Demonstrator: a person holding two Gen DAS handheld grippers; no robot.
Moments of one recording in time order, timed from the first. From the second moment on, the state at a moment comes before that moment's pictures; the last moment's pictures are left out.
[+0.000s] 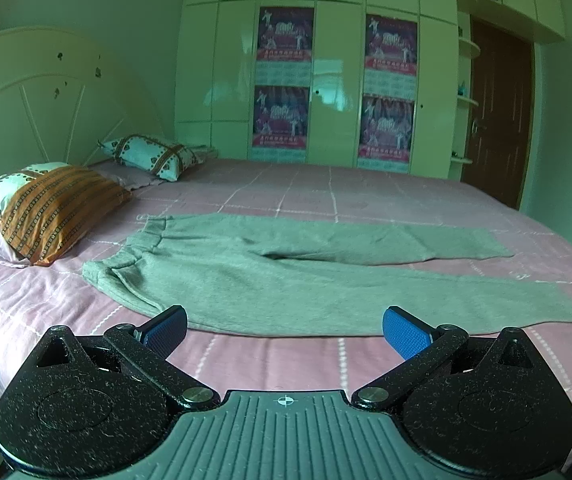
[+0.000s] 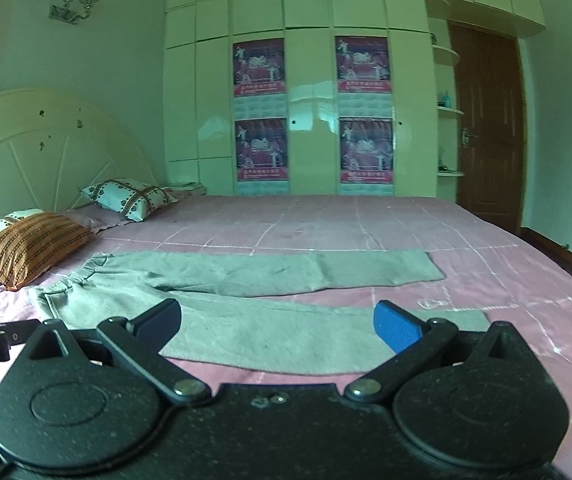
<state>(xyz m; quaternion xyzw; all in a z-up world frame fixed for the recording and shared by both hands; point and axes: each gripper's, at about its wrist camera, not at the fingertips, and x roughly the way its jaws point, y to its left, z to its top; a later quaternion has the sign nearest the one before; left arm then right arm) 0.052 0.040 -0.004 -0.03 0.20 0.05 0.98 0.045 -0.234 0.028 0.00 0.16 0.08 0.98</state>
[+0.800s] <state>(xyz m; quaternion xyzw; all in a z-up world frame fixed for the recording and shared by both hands) 0.335 0.282 -0.015 -0.01 0.29 0.09 0.95 0.284 -0.183 0.035 -0.06 0.24 0.13 0.96</state>
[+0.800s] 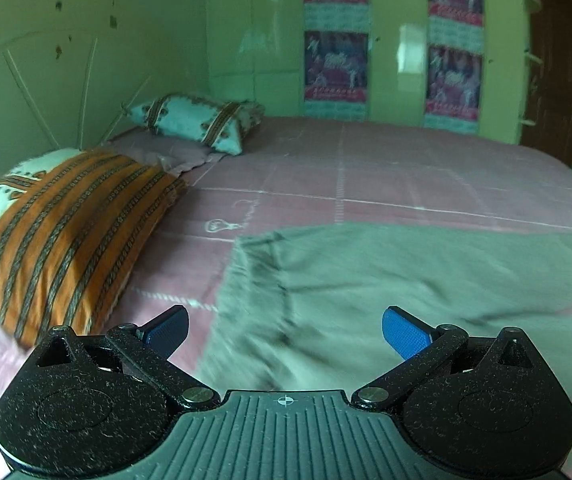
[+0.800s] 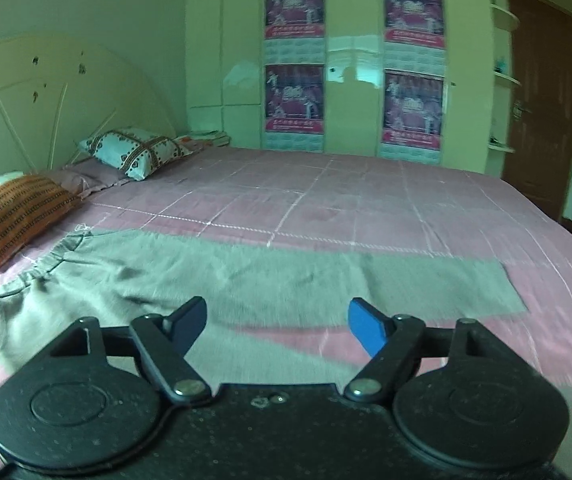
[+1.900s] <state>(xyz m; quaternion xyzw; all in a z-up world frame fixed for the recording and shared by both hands) 0.578 0.367 -0.120 -0.08 0.41 0.02 0.91 0.597 -0.091 -0.081 -0.19 0.37 0.28 0.86</state>
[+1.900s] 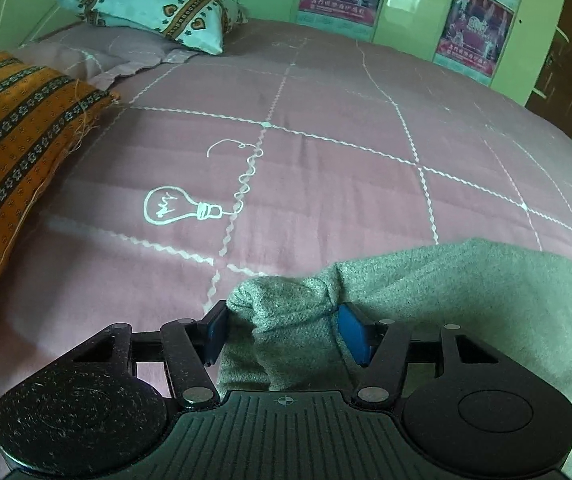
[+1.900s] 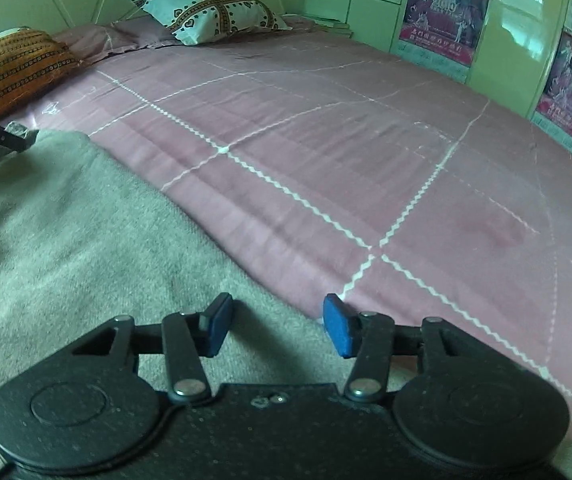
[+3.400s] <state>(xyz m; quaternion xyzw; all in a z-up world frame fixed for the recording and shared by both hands) 0.334 0.350 -0.110 -0.36 0.36 0.06 0.86 0.307 -0.149 -0.024 0.06 0.34 0.17 0.92</state>
